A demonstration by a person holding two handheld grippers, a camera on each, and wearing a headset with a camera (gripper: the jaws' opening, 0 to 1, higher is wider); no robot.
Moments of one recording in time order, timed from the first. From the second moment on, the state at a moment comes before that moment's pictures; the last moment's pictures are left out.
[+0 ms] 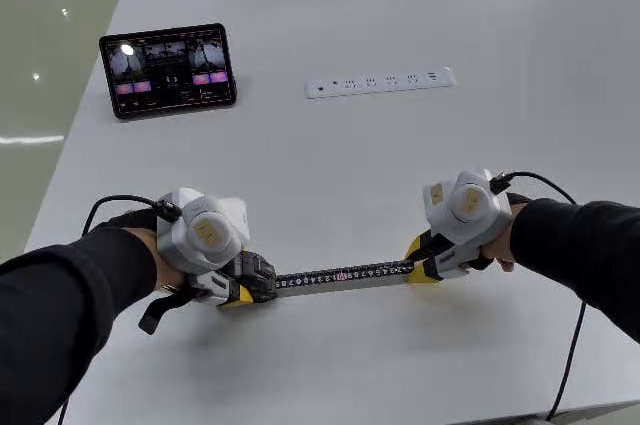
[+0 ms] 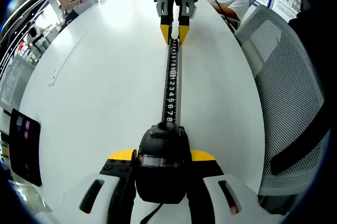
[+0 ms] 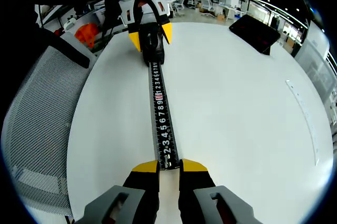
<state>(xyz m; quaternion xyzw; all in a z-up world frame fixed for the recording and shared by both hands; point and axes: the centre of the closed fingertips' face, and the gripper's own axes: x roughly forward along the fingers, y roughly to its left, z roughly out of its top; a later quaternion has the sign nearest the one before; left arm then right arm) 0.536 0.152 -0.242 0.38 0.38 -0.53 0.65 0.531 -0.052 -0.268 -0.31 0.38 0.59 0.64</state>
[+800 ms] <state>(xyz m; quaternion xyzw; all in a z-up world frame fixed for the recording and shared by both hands) 0.537 0.152 -0.242 0.38 0.38 -0.53 0.65 0.533 -0.067 -0.268 -0.31 0.39 0.59 0.64</state>
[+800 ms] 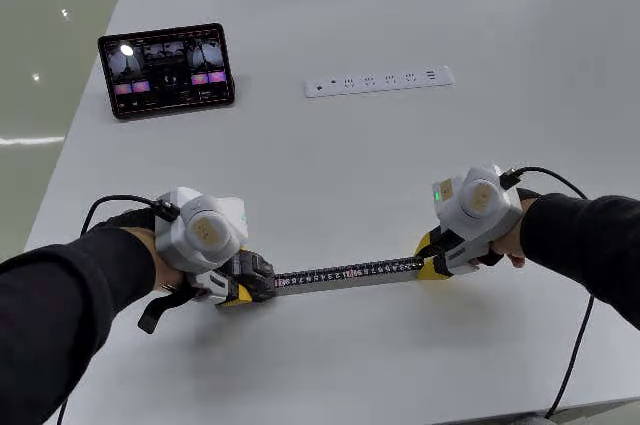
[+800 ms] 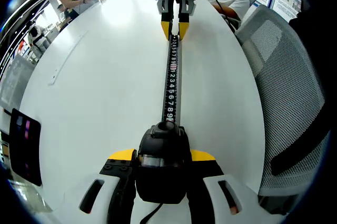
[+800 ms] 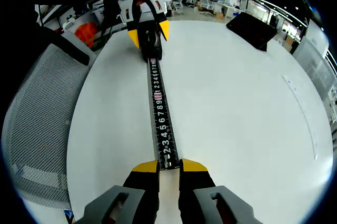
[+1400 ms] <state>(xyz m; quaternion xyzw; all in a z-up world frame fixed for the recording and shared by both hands) 0.538 0.152 -0.243 0.38 0.38 -0.53 0.65 0.534 -0.077 -0.269 -0.31 0.39 0.58 0.64</state>
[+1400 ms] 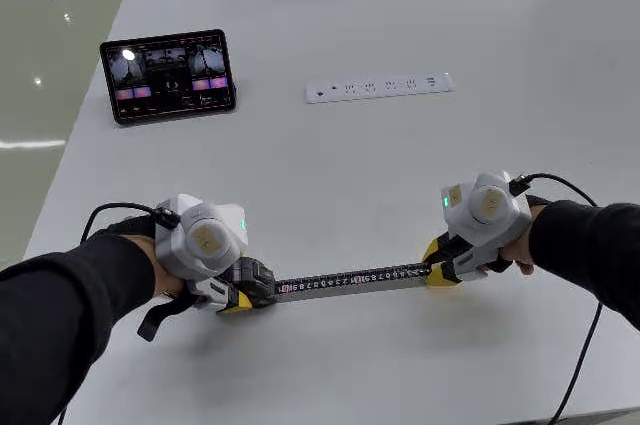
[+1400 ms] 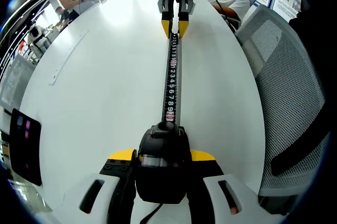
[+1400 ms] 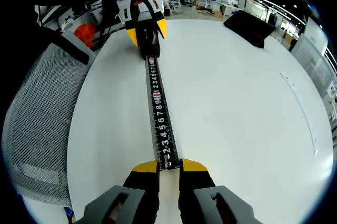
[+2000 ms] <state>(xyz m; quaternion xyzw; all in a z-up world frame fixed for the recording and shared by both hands) 0.537 0.152 -0.243 0.38 0.38 -0.53 0.65 0.535 -0.089 -0.269 -0.31 0.40 0.58 0.64</state>
